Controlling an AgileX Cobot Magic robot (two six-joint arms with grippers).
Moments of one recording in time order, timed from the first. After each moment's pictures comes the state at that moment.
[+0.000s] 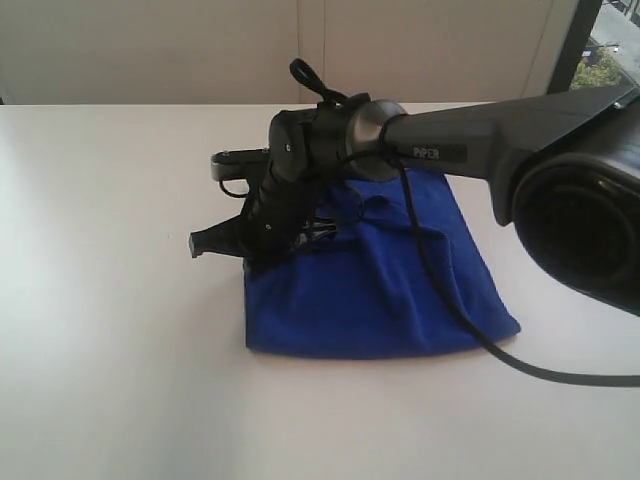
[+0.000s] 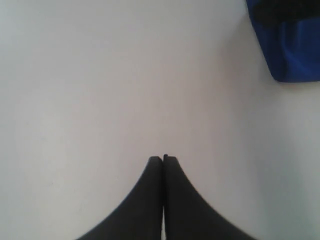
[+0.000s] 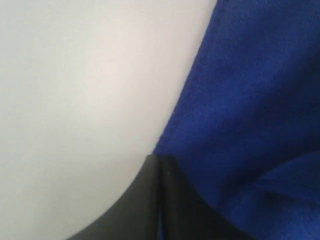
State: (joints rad) left arm 0.00 0.93 -0.92 -0.24 1.17 0.26; right arm 0.69 2.28 -1.72 0.25 0.72 0.13
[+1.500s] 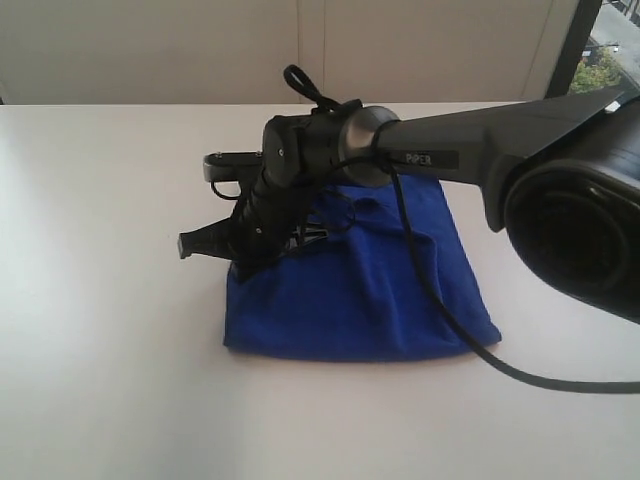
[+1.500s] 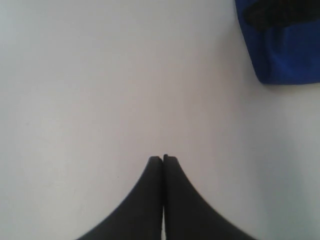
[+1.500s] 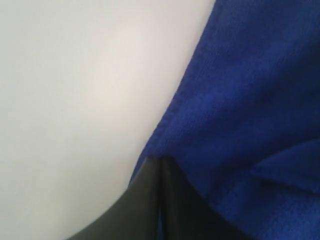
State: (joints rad) left arm 0.00 0.93 -0.92 -0.24 1.17 0.26; right arm 0.71 2.29 -1.72 0.30 0.69 0.13
